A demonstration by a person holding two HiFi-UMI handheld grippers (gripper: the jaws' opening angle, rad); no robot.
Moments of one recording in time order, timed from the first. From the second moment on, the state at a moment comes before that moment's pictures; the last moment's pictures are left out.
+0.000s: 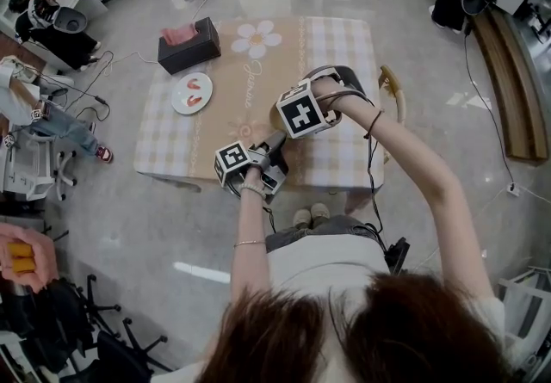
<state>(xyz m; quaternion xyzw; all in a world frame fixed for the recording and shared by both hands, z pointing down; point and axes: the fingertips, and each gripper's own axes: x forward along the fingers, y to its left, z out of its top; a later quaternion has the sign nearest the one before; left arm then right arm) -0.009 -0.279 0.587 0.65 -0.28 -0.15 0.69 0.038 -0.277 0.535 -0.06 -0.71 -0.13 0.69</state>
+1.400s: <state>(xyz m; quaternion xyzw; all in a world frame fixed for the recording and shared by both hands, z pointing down) -0.024 -0.261 0.571 0.65 -0.28 -0.18 0.68 0.025 -0.281 0.518 0.06 -0.87 0.04 0.48</state>
